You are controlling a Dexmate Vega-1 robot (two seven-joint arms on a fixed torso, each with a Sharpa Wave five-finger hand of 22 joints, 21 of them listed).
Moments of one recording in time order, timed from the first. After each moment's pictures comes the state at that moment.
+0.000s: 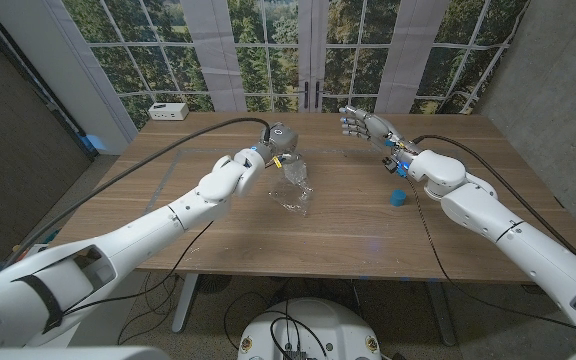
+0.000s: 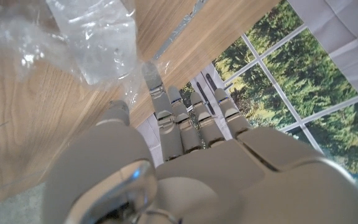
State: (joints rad) left arm 0.55 0.64 0.86 -1.69 0.99 0.30 -0.09; left_hand 0.57 0.13 0.25 0.07 0.17 0.96 0.11 0.57 0.33 0.62 -0.04 0.28 0.26 0.42 -0.04 0.21 0.19 0.18 0.17 0.36 0.21; right arm -0.80 -0.71 -0.46 -1.65 0.49 0.12 0.14; right_hand 0.20 0.13 0.29 -0.02 0.18 0.14 -0.05 0.20 0.19 0.16 0.12 0.21 0.21 0.16 0.12 0.24 0.24 0.18 0.15 0.21 0.18
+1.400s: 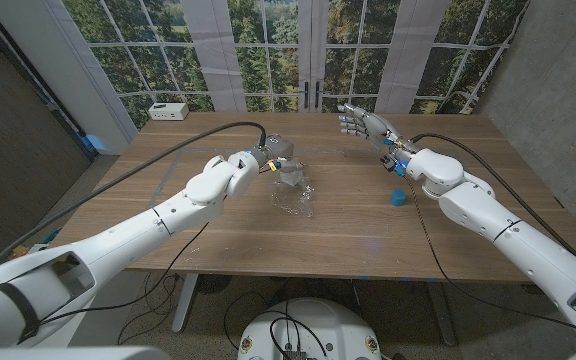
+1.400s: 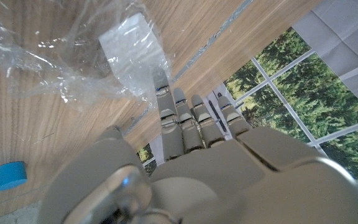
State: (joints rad) left arm 0.60 0.72 0.85 -1.82 1.00 0.31 -0.20; left_hand 0.42 0.16 0.27 0.07 0.19 0.91 0.07 0.34 0.18 0.55 -0.03 0.22 0.20 0.39 -0.04 0.19 0.18 0.11 0.16 0.30 0.20; right arm -0.79 -0.70 -0.46 -1.66 0.49 0.12 0.13; right_hand 0.20 0.13 0.30 -0.01 0.18 0.14 -0.06 0.20 0.19 0.16 0.12 0.21 0.21 0.16 0.12 0.24 0.24 0.19 0.14 0.21 0.18
